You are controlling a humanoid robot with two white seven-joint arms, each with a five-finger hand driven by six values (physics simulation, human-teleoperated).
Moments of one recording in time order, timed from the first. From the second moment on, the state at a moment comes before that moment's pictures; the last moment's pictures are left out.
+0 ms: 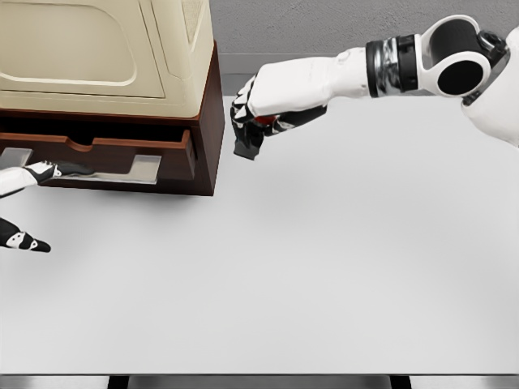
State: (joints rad) left arm -0.35 1.41 -0.73 -1.67 0.46 -0.61 -0.30; right arm -1.29 -0.57 1.14 -1.40 0.03 -0.61 0.61
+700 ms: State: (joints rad) left arm -0.25 1.53 -0.71 -1.75 0.54 -0.62 -0.30; right arm -1.35 -0.46 1.14 -1.42 -0.01 -0.61 0.61
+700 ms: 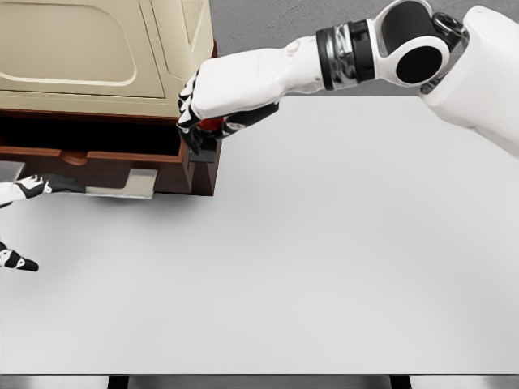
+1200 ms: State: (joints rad) left arm -0.23 1.60 -0.71 -1.78 0.52 -0.62 -0.29; right arm -1.36 -0.38 1.17 -1.33 -0.01 -0.61 0.61
